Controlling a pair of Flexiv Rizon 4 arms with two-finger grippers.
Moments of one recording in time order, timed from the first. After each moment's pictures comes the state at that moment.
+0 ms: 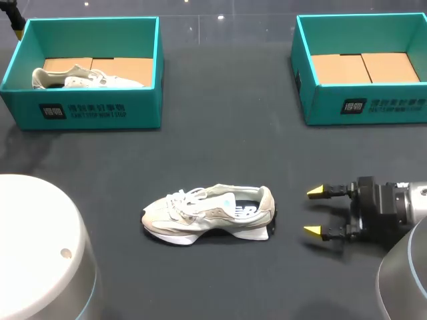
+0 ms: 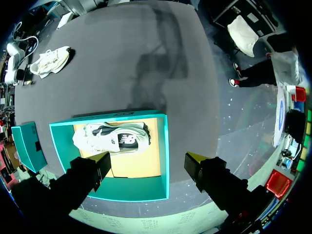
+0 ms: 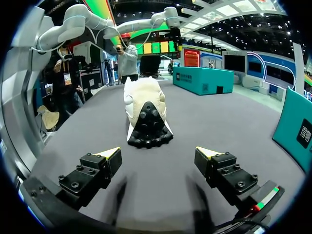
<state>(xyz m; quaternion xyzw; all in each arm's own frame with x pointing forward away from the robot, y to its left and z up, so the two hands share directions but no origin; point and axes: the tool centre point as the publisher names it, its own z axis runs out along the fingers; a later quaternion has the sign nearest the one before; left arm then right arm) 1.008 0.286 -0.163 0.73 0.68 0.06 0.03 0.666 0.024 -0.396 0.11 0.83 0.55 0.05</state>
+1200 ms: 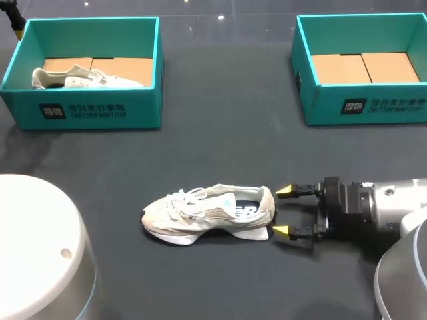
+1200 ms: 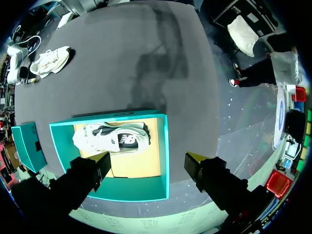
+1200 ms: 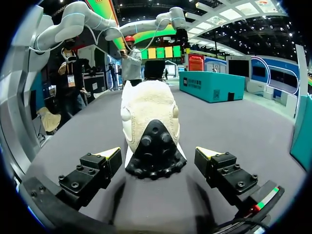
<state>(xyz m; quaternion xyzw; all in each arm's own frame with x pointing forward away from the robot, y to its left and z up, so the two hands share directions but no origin) 1.008 0.286 -0.163 0.73 0.68 0.06 0.03 0.672 0.090 -0.400 0.09 0.82 0.57 0.05</state>
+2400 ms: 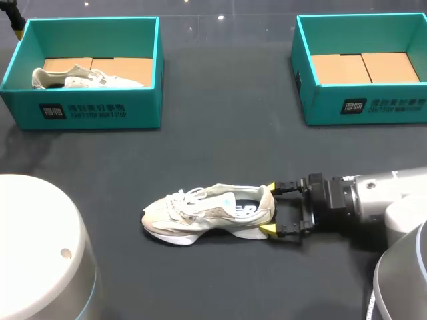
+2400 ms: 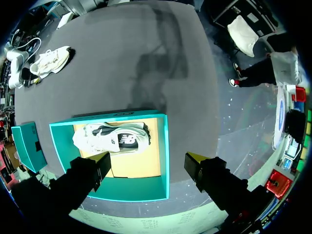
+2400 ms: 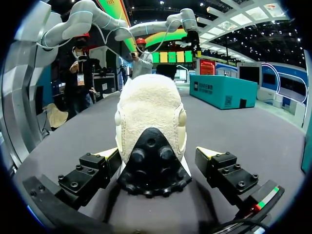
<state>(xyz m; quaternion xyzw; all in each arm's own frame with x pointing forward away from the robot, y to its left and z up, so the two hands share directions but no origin) 1.008 0.286 -0.163 0.73 0.68 0.06 0.03 0.682 0.121 -0.407 0.04 0.81 0.59 0.03</state>
